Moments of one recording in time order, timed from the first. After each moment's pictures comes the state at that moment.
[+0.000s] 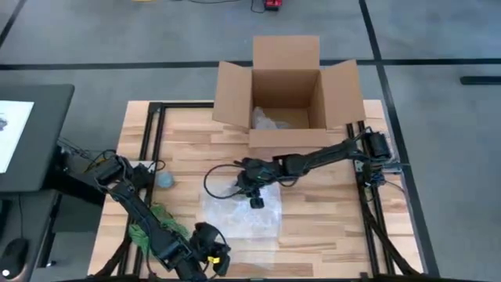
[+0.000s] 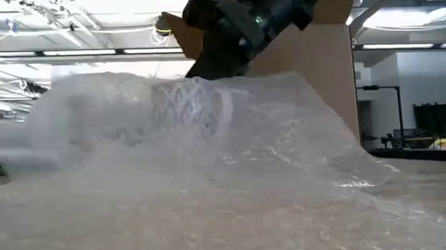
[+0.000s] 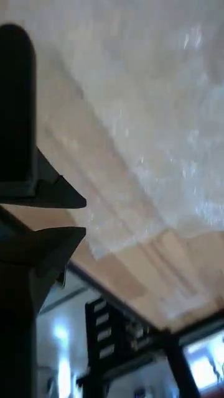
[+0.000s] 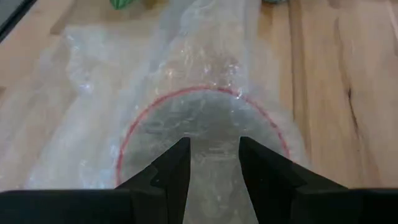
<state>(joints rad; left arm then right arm) -0.86 1.83 1.35 -0.51 -0.71 -1.73 0.10 1.91 1.33 -0.11 -0.05 -0.10</state>
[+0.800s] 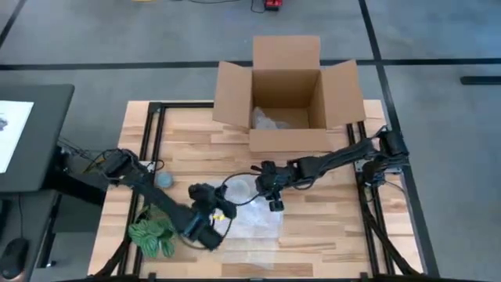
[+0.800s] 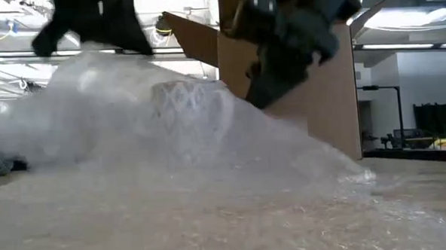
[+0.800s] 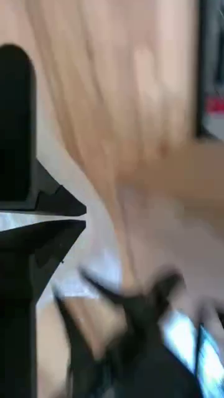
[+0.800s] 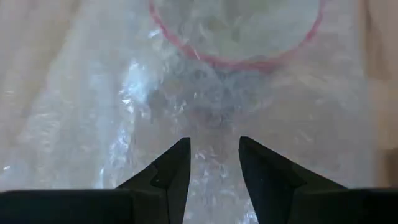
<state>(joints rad) -0.61 1.82 1.27 -1.10 -1.09 -1.99 0.14 1.78 1.07 -0.16 0.01 0.00</state>
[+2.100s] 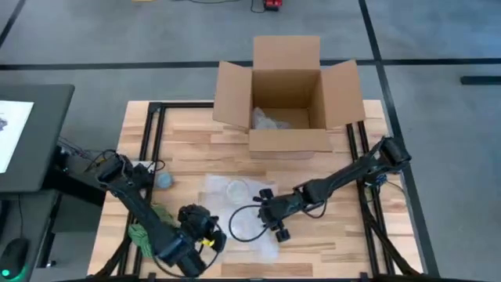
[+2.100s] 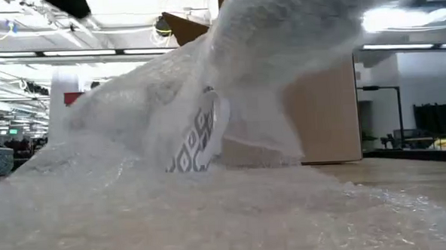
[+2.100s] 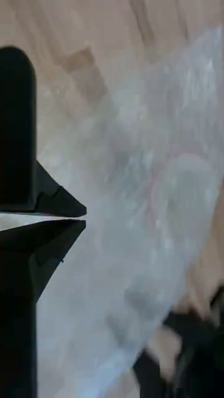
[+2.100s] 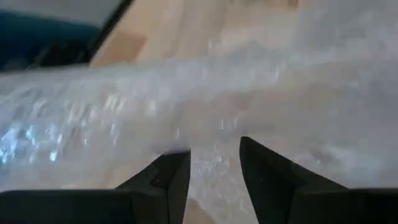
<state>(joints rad) -0.83 1.83 1.55 -1.23 -0.84 -1.89 0.37 1.79 1.08 0.04 0.00 0.05</state>
